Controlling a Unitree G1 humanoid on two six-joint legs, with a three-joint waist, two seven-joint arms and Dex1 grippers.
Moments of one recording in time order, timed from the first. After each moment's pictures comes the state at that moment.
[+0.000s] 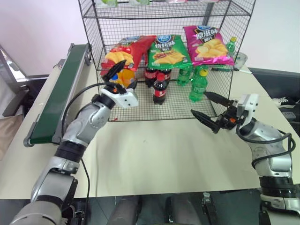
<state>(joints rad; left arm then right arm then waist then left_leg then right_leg) -0.73 0.53 -0.22 0.39 0.69 -0.42 0.11 -0.28 -0.57 -0.20 -0.04 0.55 0.09 0.97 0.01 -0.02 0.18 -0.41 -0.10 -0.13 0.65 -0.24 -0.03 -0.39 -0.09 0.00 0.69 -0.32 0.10</state>
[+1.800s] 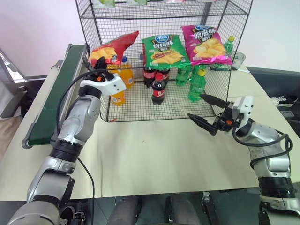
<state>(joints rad) -0.71 0.52 -0.21 0.26 0.79 0.05 0.15 -0.28 -0.57 -0.17 -0.05 0.52 0.08 0.99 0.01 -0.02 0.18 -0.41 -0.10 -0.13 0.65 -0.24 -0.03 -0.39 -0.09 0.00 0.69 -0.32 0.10</state>
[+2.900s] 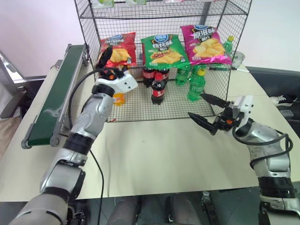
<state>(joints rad) -0.71 0.46 -0.24 0.28 0.67 -0.14 0.16 -0.27 -0.56 -0.18 -0.06 0.53 0.09 0.97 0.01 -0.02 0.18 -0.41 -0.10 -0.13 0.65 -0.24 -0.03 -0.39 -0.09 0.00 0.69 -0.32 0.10</state>
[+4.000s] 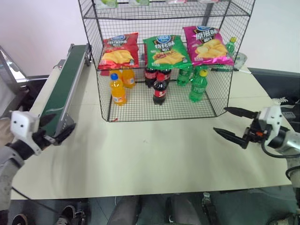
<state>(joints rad) 0.11 0.78 0.54 -0.12 -0.52 0.28 -0.74 -0.08 -0.82 -0.35 0.04 0.52 0.04 1.17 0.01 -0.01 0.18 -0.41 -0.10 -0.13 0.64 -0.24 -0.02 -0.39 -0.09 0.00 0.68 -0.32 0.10</state>
